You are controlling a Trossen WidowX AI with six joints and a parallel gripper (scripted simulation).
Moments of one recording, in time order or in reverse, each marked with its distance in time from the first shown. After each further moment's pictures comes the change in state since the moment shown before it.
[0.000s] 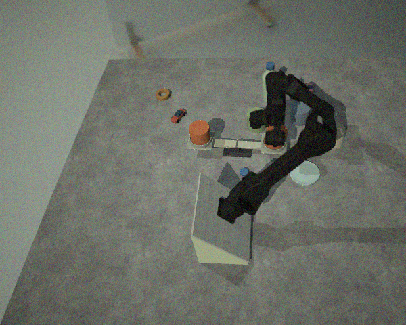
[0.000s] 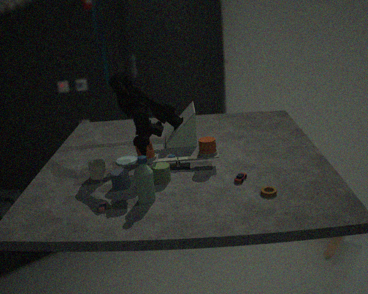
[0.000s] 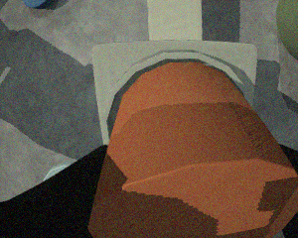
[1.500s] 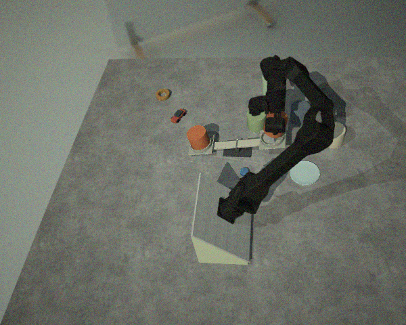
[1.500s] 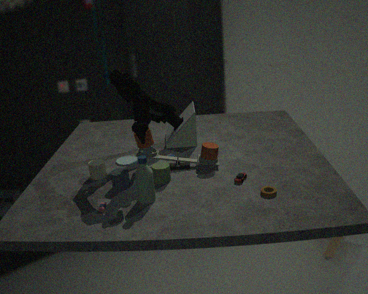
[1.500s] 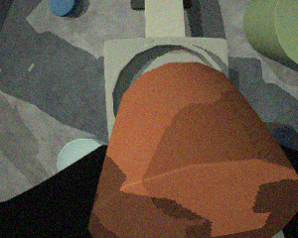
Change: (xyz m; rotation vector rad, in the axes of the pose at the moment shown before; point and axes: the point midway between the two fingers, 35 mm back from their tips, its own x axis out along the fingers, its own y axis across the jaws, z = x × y) arm -0.059 -0.002 0.002 -0.006 -0.010 -0.016
